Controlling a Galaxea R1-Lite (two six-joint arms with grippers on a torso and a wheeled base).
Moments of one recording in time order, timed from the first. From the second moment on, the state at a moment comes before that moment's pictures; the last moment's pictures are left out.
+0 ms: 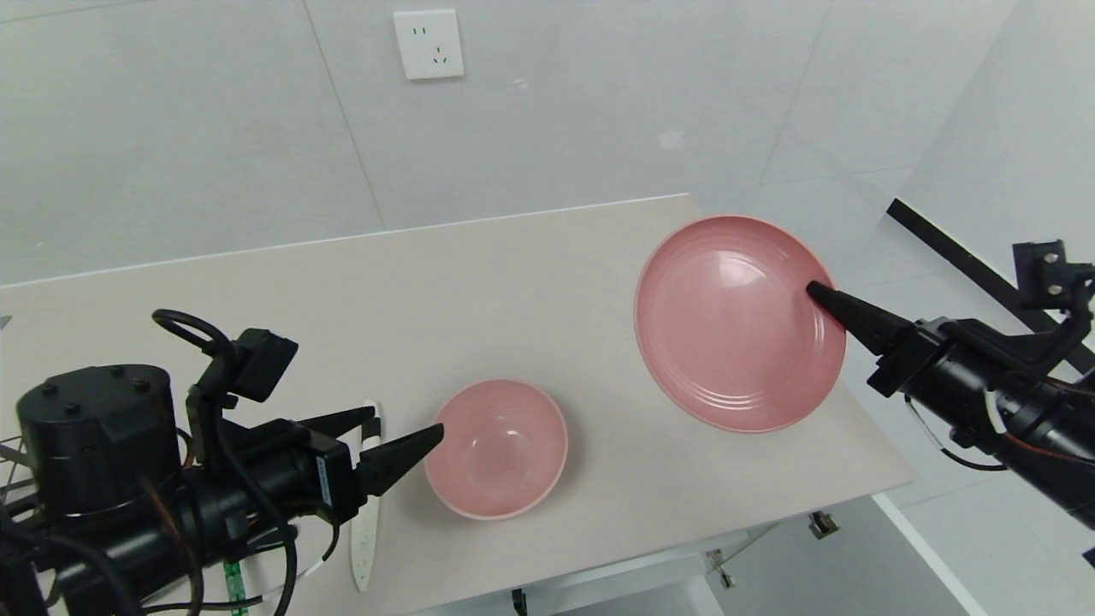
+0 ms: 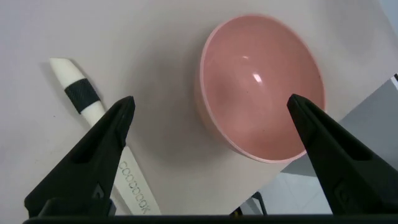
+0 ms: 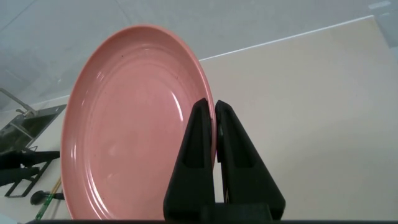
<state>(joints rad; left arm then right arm) -0.45 1.48 -0.27 -0.91 -0.20 -0.26 0.28 1.66 -0.26 -1.57 0.31 0.38</state>
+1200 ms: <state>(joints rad) -0.50 1.77 -0.24 -1.17 -0.07 -0.29 0.28 1.63 -0.24 -1.57 0.30 0.38</state>
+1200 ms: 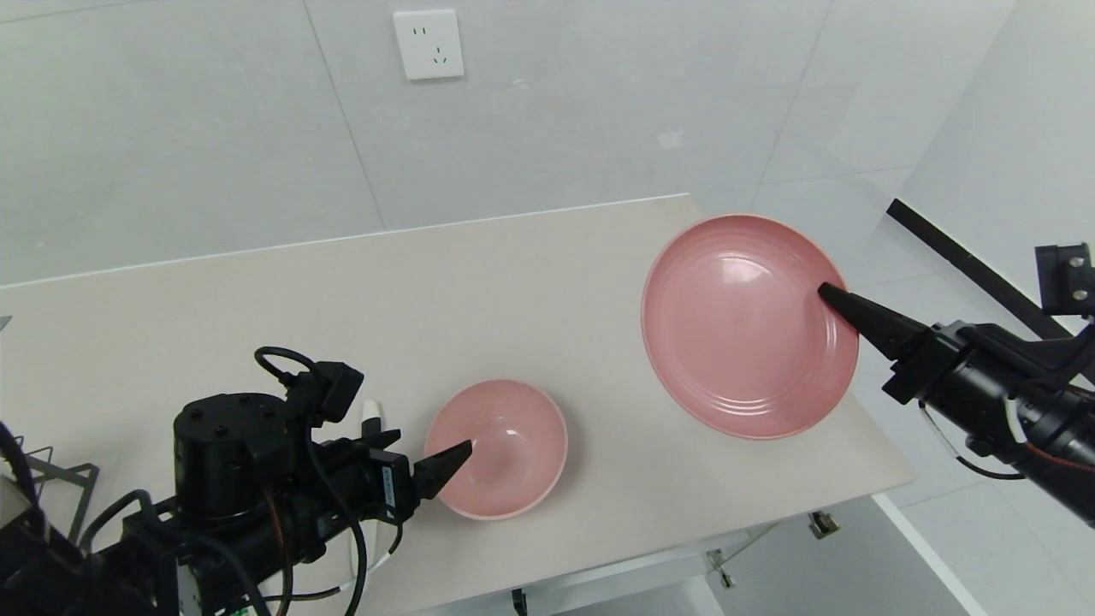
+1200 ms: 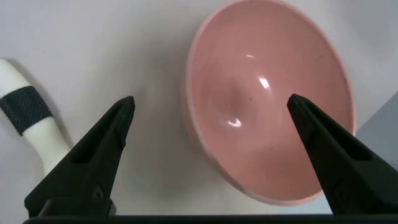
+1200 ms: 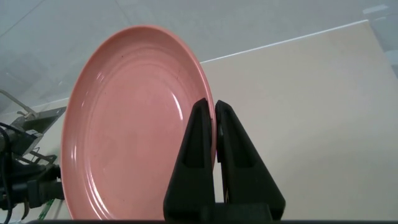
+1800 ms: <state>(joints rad) -0.55 1.88 -0.29 -1.17 -0.01 -0.28 0.27 1.63 -0.24 -1.57 0.30 0.38</state>
